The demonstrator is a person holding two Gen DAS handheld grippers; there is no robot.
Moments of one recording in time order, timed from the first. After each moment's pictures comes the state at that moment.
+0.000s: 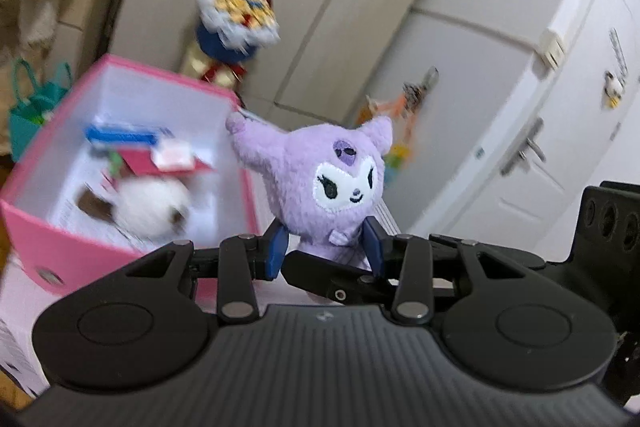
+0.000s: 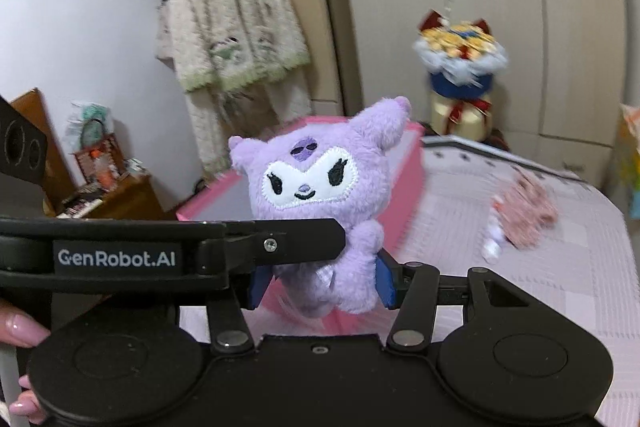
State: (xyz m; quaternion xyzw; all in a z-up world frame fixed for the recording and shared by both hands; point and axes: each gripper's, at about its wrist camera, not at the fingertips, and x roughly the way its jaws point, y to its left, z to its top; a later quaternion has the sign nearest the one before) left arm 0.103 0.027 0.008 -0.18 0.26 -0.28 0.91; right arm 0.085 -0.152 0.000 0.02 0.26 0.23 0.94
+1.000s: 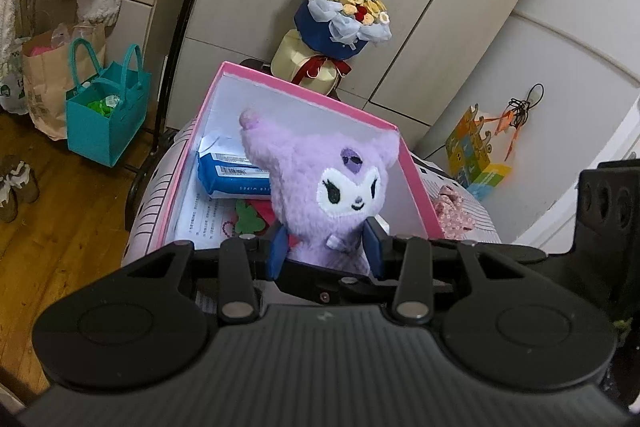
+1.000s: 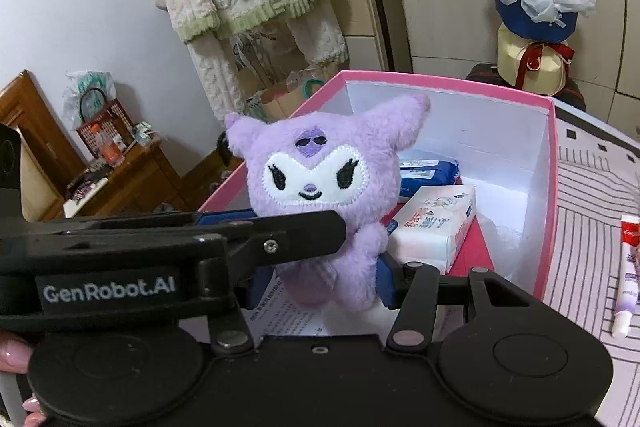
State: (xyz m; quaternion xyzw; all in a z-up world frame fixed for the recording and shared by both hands) left arm 0.243 0.100 -0.033 -0.18 0.32 -0.19 0.91; right arm 0.254 -0.066 -0.045 0.03 0.37 0.27 0.89
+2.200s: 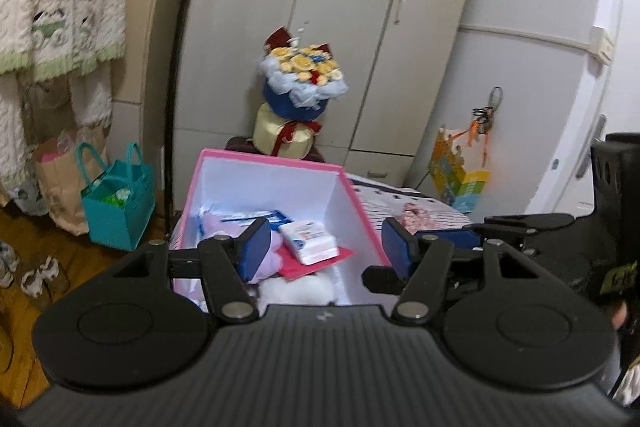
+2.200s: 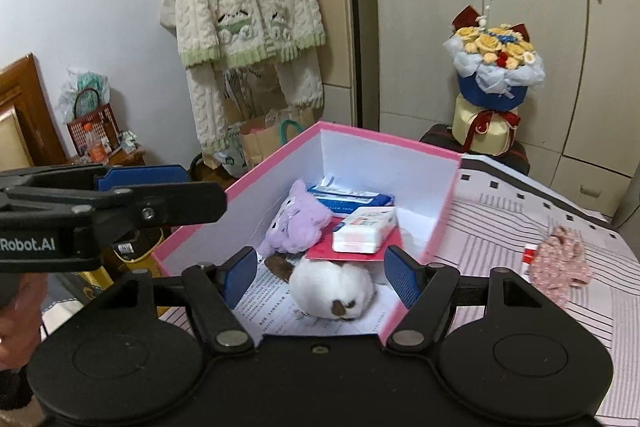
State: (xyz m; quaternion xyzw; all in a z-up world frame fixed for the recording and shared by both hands) left arm 0.138 0.087 0.035 -0.08 0.21 -0.21 0.95; right arm 0.164 -0.122 0.012 -0.03 0.29 0.24 0.93
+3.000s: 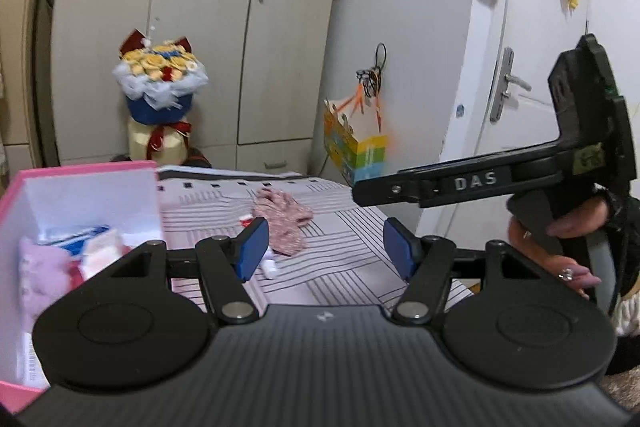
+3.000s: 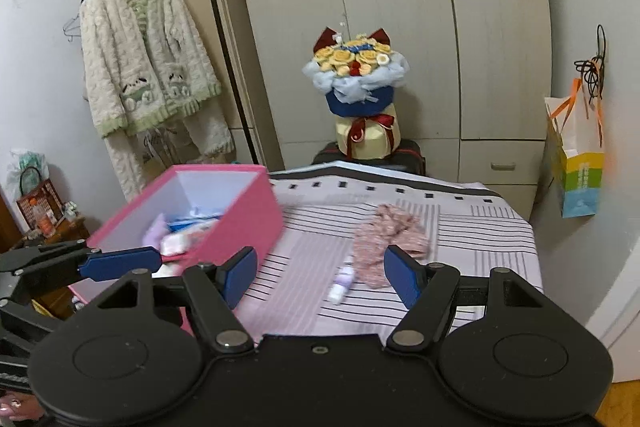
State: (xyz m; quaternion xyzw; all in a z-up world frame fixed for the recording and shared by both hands) left arm 0.138 -0.084 0.003 -0.01 0.19 -0.34 0.92; right arm 0.162 -0.313 -0.004 0.05 0.26 0.14 0.96
